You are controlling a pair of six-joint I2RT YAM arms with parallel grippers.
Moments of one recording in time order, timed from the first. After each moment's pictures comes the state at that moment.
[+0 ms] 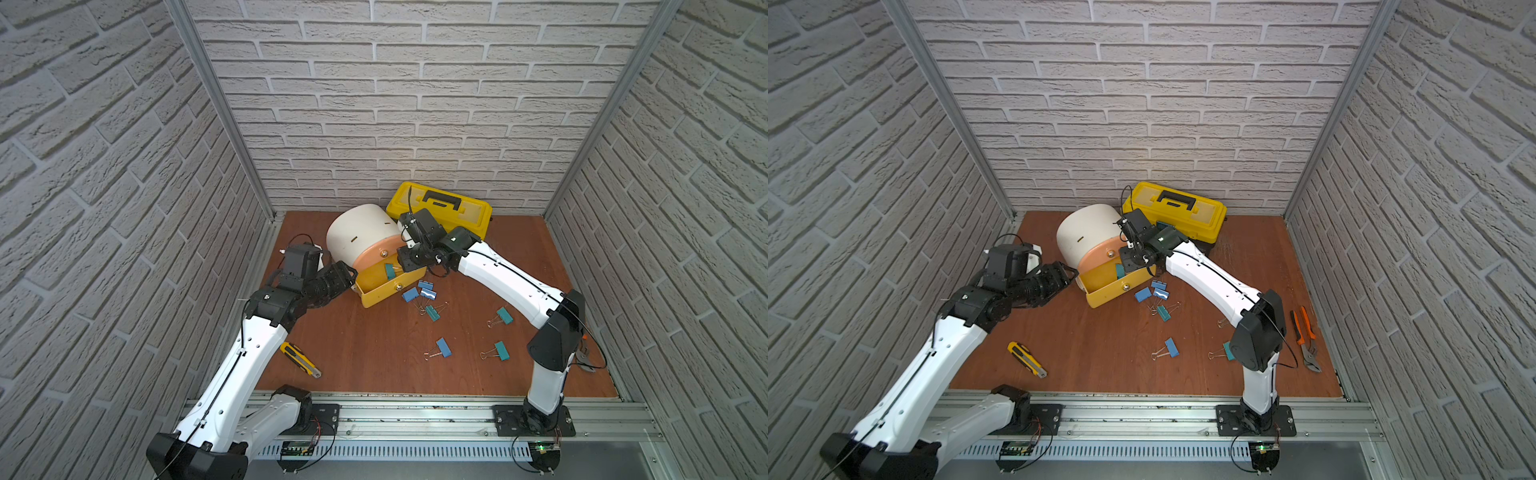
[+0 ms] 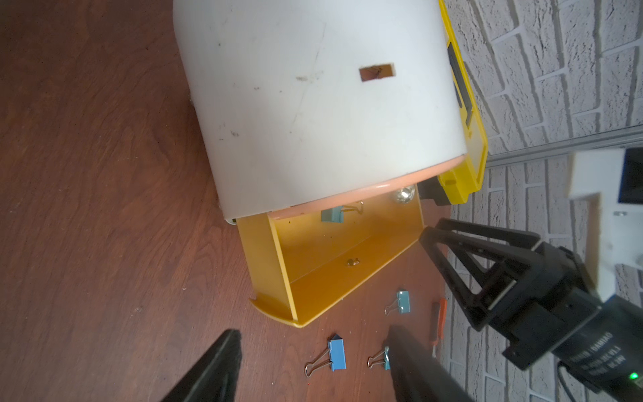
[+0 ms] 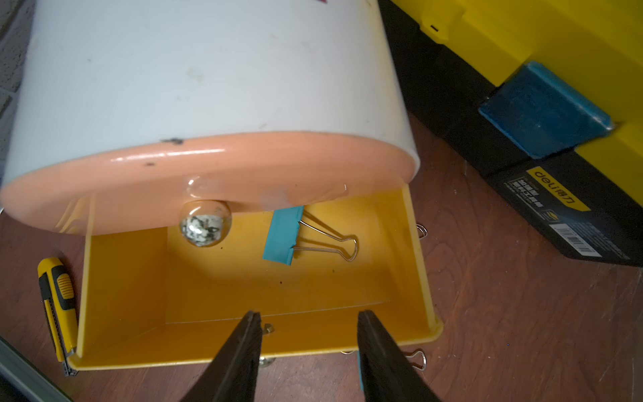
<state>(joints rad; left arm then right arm) -0.30 1.00 1.07 -0.79 0.22 -0.82 0.68 1.86 1.85 -0.93 0.13 0.30</state>
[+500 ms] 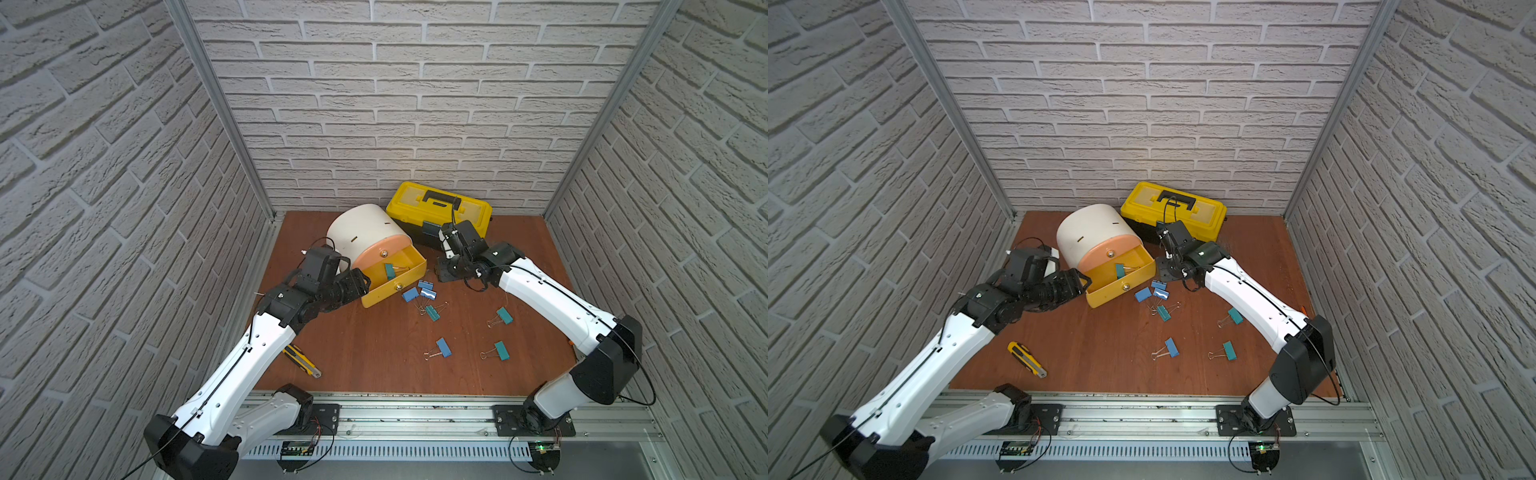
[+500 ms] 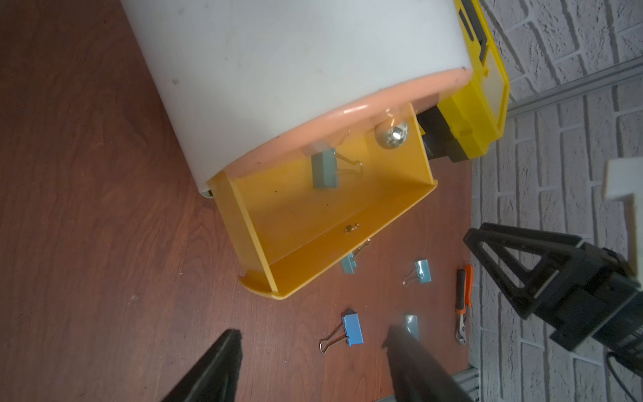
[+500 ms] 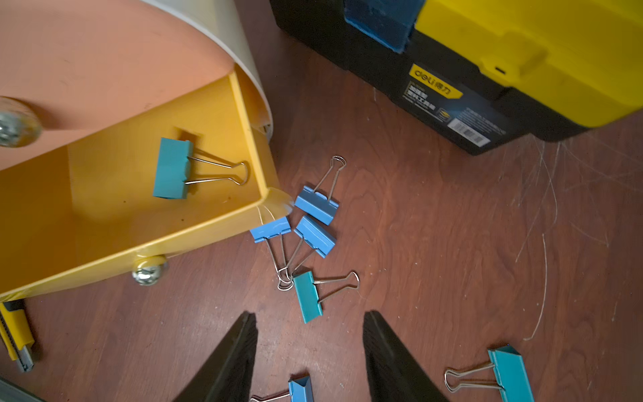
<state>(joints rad) -0.50 1.04 1.09 -0.83 0.11 -0.81 0.55 1.55 1.44 -0.89 0.14 0.36</state>
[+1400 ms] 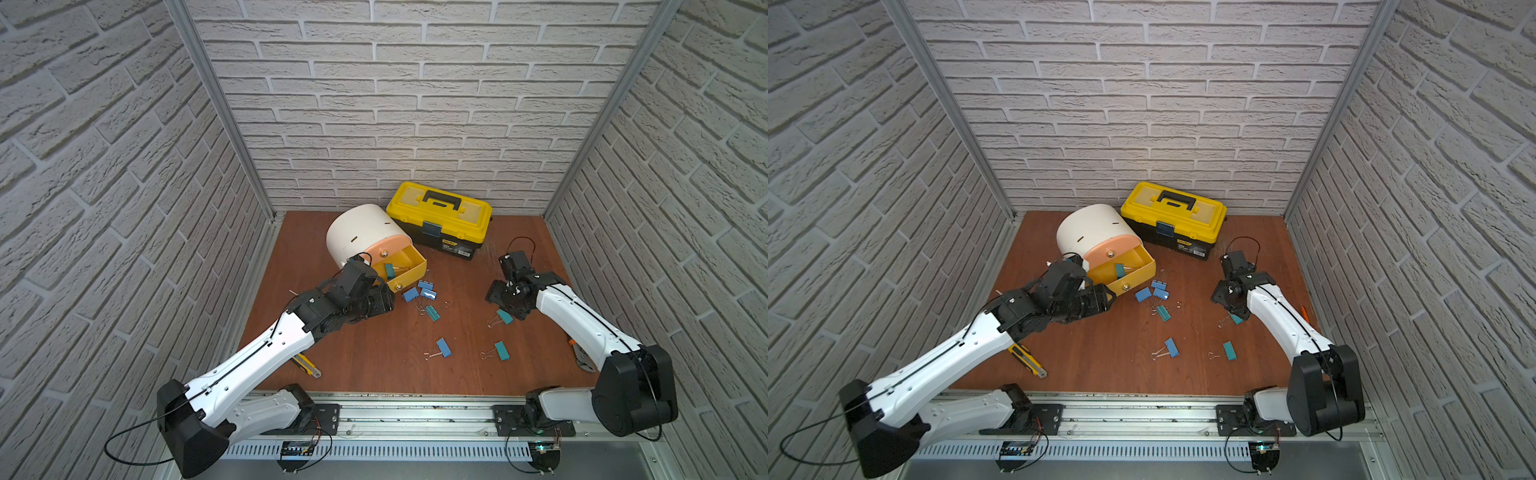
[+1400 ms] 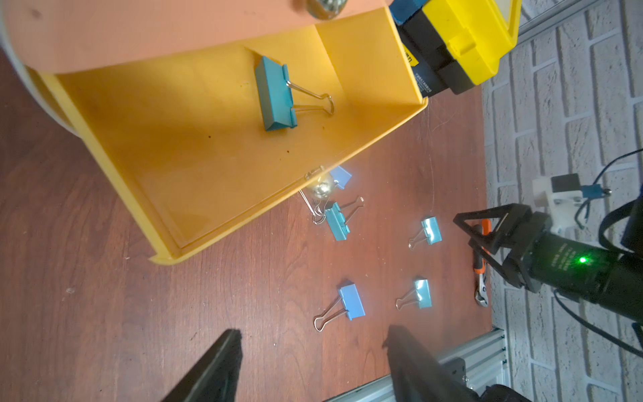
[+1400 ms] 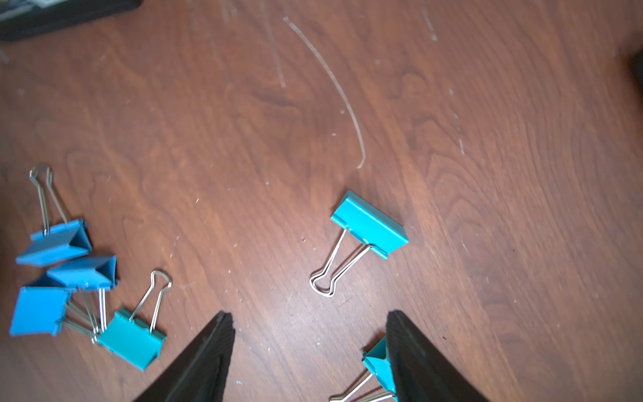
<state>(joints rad) -0.78 1.13 1.05 -0.74 -0.03 -0.87 0.13 1.35 0.96 -0.86 0.14 0.78</state>
